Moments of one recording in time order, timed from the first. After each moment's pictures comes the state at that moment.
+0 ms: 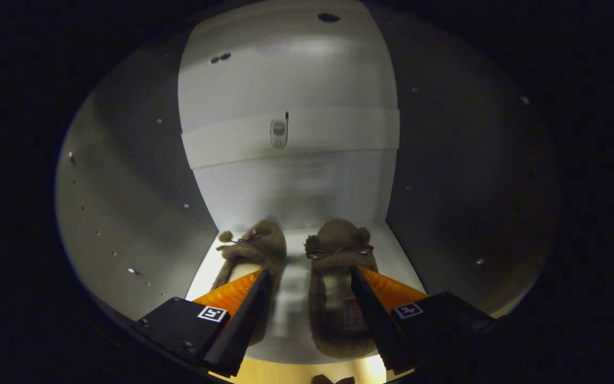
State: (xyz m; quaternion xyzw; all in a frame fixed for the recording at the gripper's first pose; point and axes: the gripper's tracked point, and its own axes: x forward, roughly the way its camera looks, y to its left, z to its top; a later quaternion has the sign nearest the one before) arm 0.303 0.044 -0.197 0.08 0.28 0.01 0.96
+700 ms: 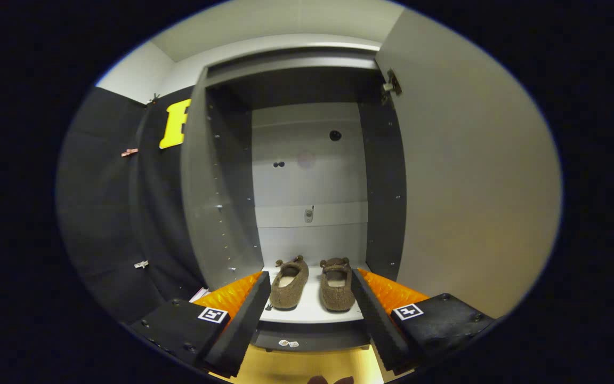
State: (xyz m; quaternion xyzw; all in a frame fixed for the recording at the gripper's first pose) arm 0.087 0.045 -0.040 0.07 0.08 0.05 0.99
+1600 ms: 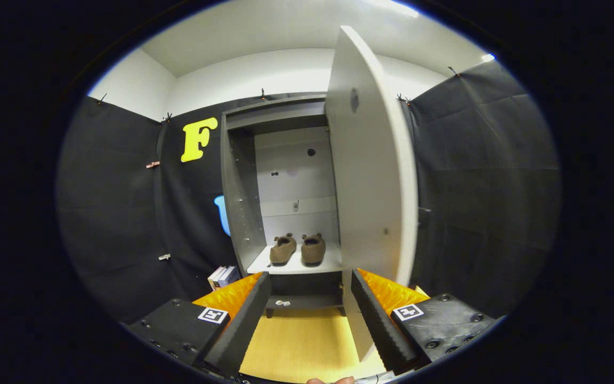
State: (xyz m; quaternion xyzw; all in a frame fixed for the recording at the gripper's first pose) arm -0.157 -0.066 -0.017 0.10 0.09 0.04 0.99
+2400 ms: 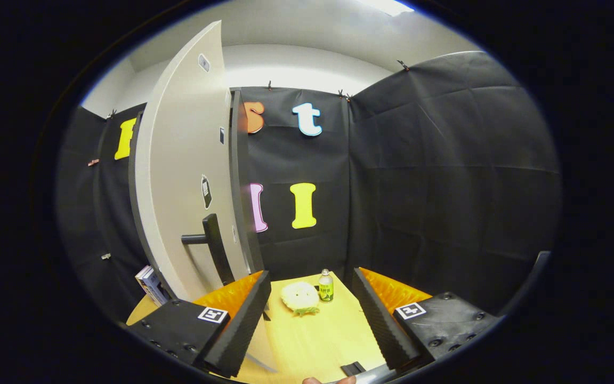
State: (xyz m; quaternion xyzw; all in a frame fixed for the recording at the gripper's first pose) arm -0.096 -0.263 -0.059 0.06 0.10 -0.10 0.99
